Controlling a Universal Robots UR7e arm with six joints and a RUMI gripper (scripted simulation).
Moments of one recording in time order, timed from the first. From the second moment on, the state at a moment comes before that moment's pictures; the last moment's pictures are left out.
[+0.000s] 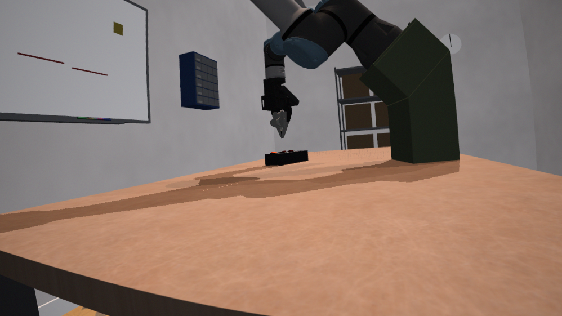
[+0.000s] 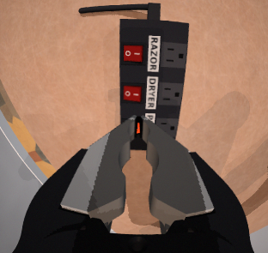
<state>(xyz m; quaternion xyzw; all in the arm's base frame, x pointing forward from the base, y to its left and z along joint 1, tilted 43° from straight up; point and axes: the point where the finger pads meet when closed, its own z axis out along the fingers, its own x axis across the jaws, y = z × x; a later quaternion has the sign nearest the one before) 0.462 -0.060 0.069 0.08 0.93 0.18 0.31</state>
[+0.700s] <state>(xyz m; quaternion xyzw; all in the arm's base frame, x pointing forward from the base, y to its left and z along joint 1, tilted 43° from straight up) 0.465 -0.058 0.066 0.08 0.93 0.18 0.31</state>
